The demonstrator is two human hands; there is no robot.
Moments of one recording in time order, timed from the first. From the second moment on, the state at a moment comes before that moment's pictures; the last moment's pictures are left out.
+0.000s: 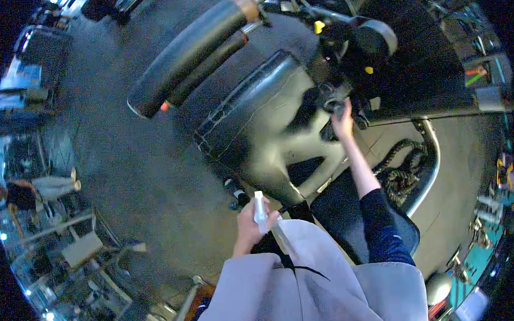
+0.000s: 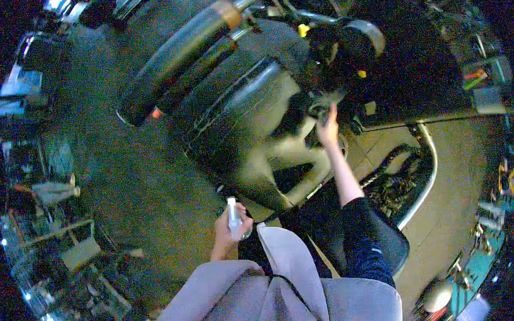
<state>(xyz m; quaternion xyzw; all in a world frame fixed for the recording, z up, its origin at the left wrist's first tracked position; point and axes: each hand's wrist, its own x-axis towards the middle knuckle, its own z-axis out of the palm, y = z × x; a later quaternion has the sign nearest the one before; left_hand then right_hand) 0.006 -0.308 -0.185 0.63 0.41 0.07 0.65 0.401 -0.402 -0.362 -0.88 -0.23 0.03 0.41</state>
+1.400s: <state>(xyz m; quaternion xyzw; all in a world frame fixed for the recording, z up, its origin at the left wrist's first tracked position) -0.078 -0.349 -0.388 0.32 0.54 0.45 0.63 0.470 -0.295 -0.404 -0.91 -0.33 0.04 0.23</state>
